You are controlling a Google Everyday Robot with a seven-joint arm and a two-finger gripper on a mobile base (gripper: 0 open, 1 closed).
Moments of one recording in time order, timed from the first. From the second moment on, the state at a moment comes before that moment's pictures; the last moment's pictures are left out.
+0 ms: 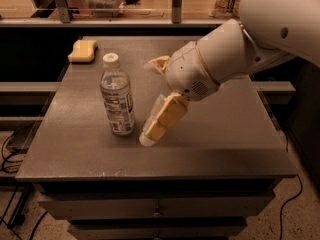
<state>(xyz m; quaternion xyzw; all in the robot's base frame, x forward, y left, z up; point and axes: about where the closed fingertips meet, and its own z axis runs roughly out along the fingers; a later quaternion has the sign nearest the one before) 0.456 0.035 0.933 -0.67 0.61 0.26 0.34</state>
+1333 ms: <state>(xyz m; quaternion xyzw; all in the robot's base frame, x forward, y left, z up) 0.471 0.095 0.935 -0.68 0.57 0.29 0.36</state>
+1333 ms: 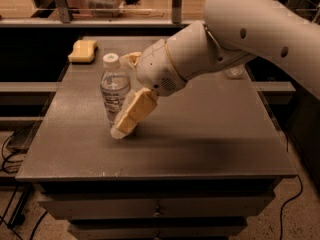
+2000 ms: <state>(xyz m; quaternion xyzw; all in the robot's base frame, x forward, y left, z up) 0.474 0.123 0.936 -0.68 0.55 0.31 0.36</state>
